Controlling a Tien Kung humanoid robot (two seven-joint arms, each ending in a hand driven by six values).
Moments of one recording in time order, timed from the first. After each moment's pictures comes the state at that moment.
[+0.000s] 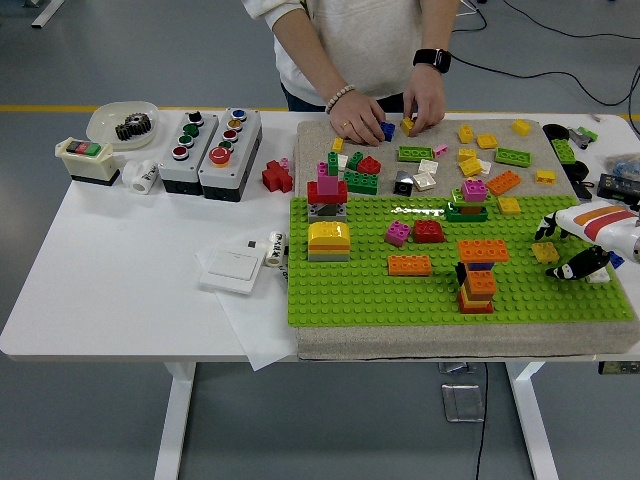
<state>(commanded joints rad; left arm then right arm) -0.16 0.10 -0.31 -0.25 1.32 0.02 0.35 0.77 -0.54 0.66 0.73 -2.06 0.03 0.29</state>
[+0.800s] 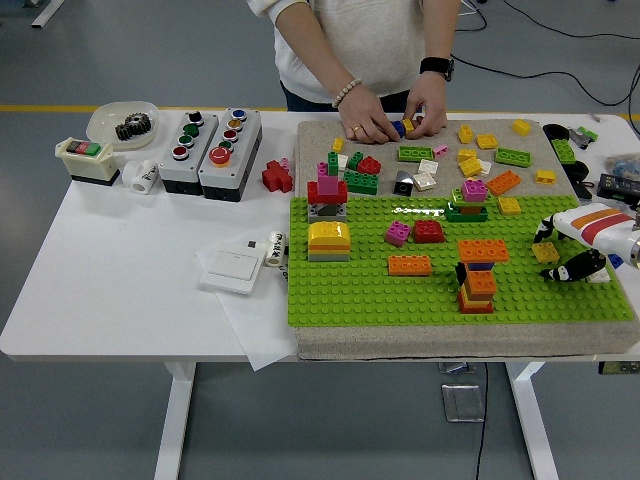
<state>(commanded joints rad) -0.17 0.10 -0.32 -0.25 1.33 0.01 0.35 0.75 -0.52 0.66 0.71 -2.08 -0.02 0.31</state>
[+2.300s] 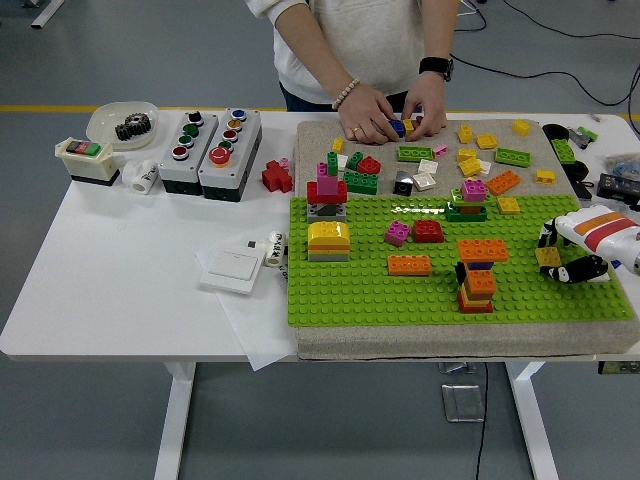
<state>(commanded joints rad) -0.17 0.10 -0.32 -0.25 1.34 0.01 0.35 0.72 -0.52 0.67 0.68 -2.09 -0.15 0.36</state>
